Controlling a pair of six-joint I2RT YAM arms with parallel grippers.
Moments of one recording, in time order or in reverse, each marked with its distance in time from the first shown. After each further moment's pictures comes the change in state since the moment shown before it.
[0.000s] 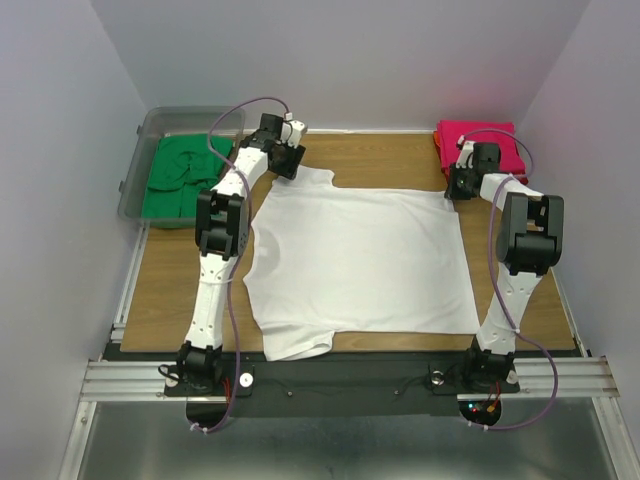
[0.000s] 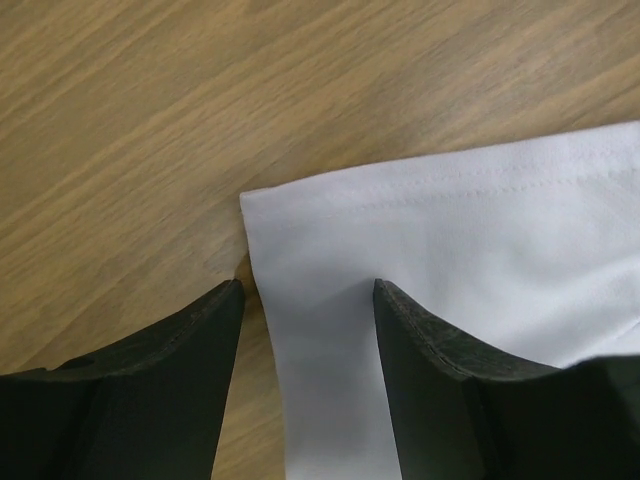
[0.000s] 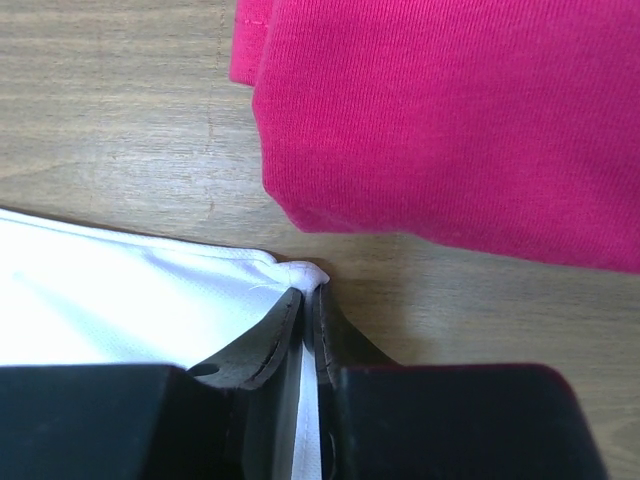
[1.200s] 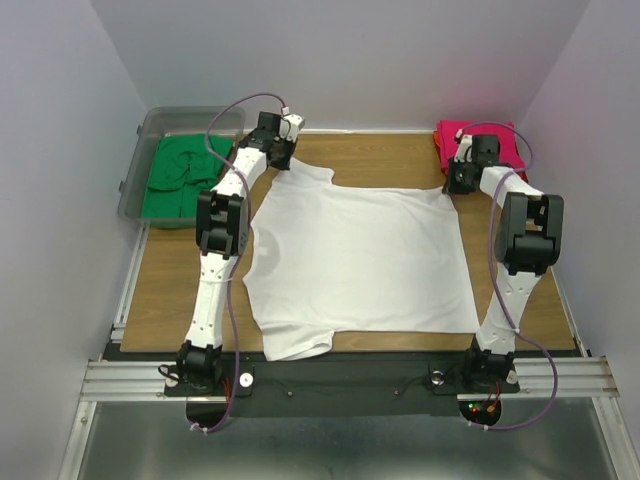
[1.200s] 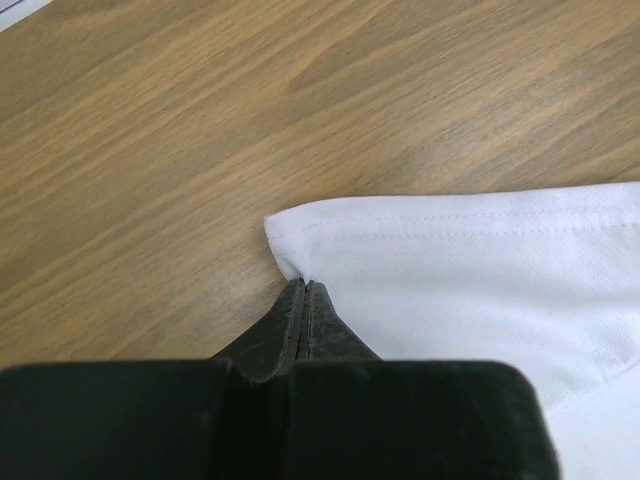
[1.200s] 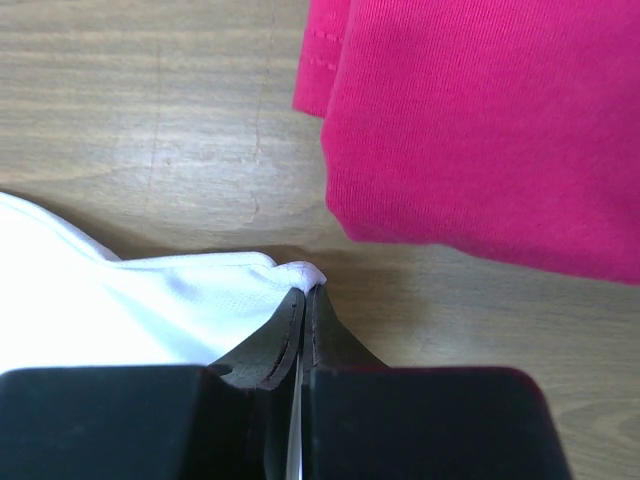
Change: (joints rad) left arm 0.011 0.054 0.061 0.080 0.008 -0.041; right arm 0.011 0.000 0.083 -0.096 -0.018 0.013
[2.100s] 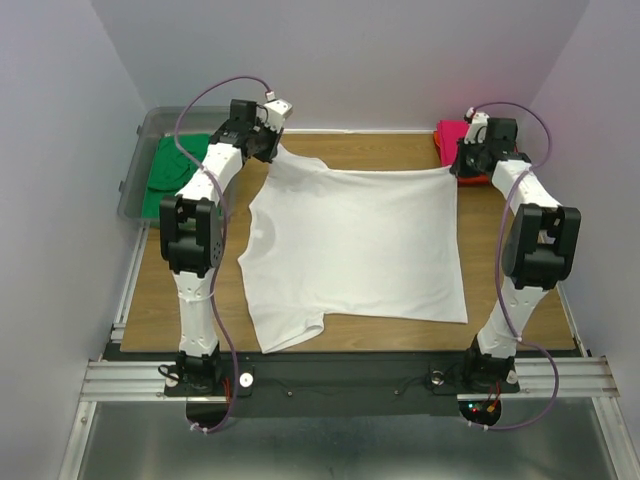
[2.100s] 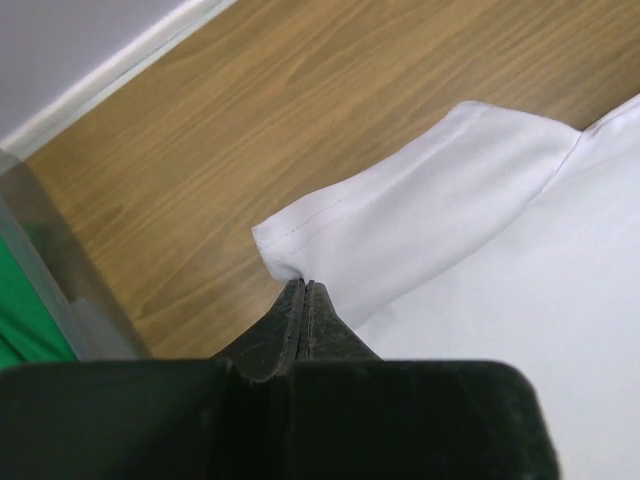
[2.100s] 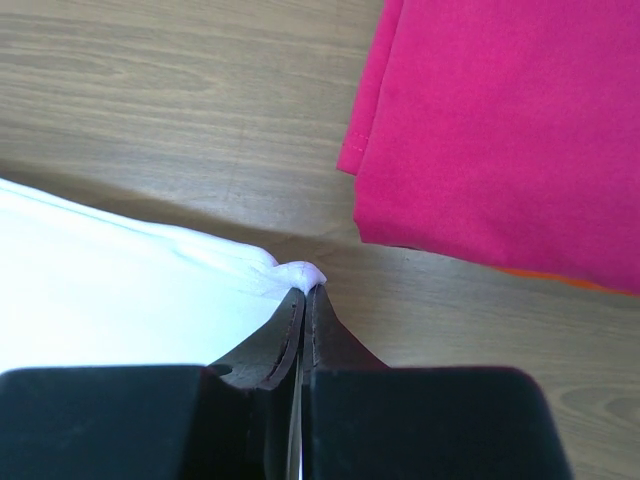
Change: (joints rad) left arm 0.043 -0.455 -0.427 0.097 0.119 0.127; right arm -0.016 -0.152 0.018 -0.012 -0.047 -0.057
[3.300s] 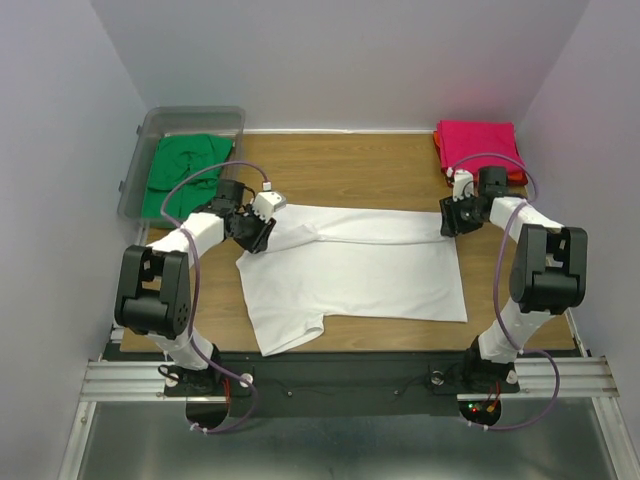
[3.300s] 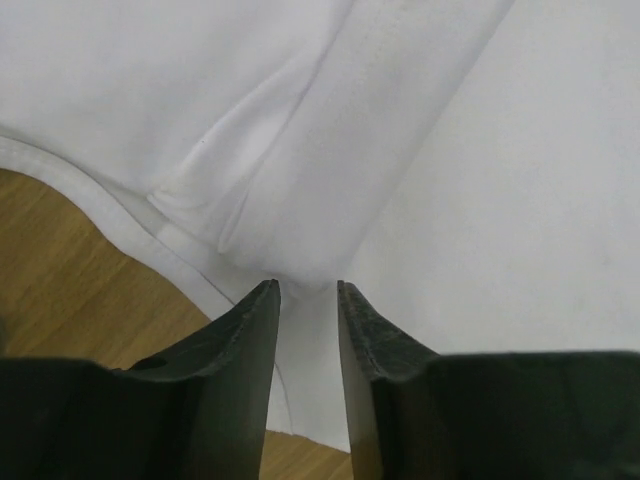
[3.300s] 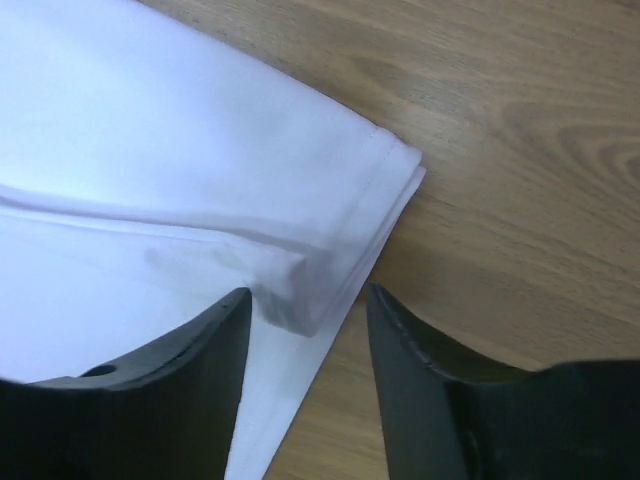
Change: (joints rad) left arm 0.001 -0.555 -0.990 0.036 0.074 0.158; right arm -0.001 -0.216 -0.472 -0.070 -0.039 -0.275
